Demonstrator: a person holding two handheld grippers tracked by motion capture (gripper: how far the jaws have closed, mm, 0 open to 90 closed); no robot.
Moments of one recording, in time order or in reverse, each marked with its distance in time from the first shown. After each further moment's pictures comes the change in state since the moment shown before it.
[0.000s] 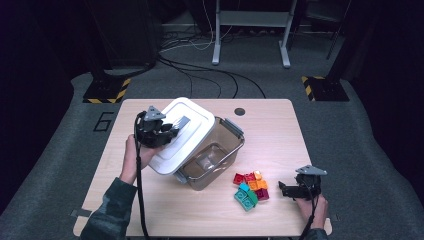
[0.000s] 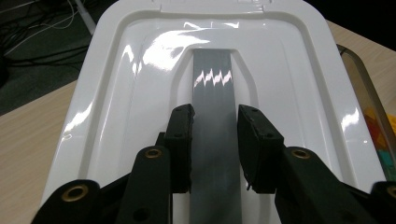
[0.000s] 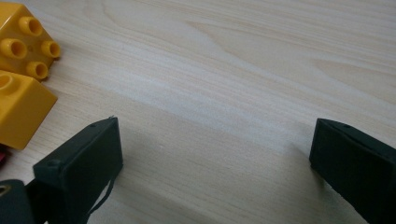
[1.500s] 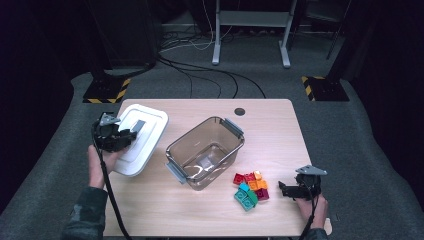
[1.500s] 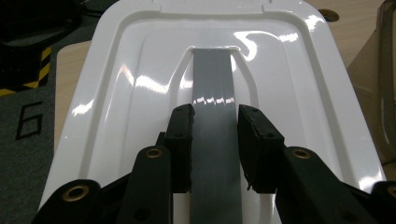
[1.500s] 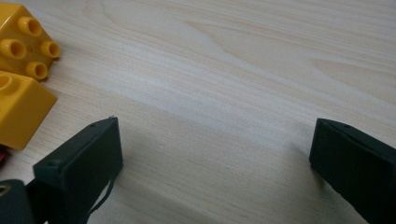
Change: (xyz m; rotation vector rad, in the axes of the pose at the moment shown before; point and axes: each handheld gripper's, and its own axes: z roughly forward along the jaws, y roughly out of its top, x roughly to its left) left arm 0.092 -0.077 -0.025 0.028 0.206 -0.232; right arm 0.000 0.000 0.000 0.000 -0.002 0.001
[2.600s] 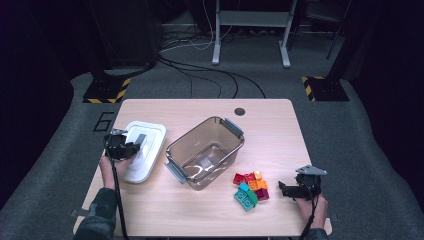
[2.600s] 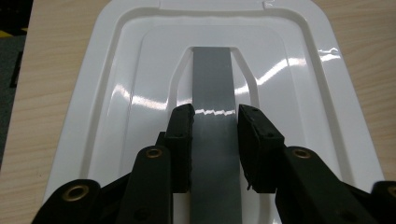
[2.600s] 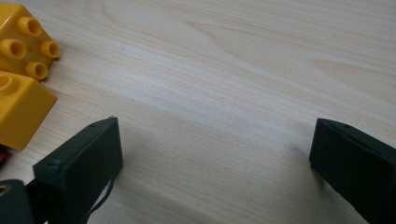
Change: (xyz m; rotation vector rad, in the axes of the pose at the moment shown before) left arm 0.018 -0.053 0.072 0.108 0.060 -0.125; right arm 0.000 0.000 0.000 0.000 0.000 0.001
